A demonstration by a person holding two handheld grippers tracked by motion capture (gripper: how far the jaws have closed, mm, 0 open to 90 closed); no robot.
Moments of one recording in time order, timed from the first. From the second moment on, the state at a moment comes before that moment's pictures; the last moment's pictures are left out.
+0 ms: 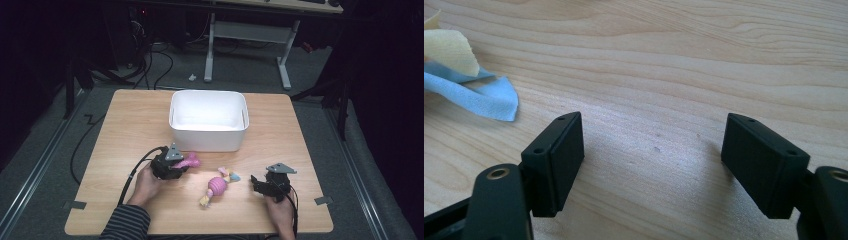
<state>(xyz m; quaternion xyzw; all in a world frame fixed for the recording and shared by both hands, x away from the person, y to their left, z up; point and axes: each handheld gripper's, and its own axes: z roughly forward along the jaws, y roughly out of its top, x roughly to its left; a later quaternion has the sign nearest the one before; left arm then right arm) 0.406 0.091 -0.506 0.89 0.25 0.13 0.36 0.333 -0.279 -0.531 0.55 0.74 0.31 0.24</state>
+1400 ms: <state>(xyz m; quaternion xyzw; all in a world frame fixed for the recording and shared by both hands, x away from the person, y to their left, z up) 0.385 0.128 -0.424 0.86 0.27 0.12 0.42 0.333 -0.280 -0.531 0.54 0.74 0.31 0.24</state>
